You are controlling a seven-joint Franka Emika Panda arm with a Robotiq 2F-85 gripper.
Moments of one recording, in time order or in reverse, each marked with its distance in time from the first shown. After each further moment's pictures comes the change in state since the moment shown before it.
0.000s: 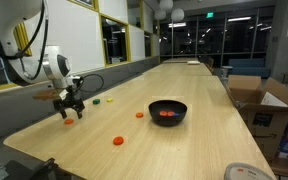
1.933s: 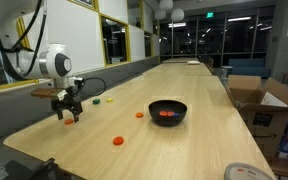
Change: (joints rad) arm -0.141 -0.059 0.127 -0.086 0.177 -0.020 -0.132
